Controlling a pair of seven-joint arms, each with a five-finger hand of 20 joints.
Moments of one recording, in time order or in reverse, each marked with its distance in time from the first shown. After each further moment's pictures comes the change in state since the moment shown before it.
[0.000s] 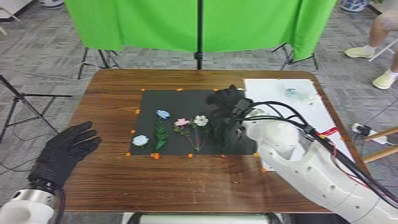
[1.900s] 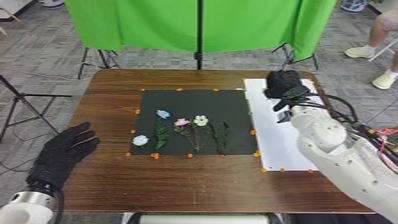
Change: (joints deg) left arm 0.7 -0.3 -0.2 -0.2 -0.1 0.5 0.5; right arm -1.0 10.9 4.1 4.0 5.9 18.2 6.6
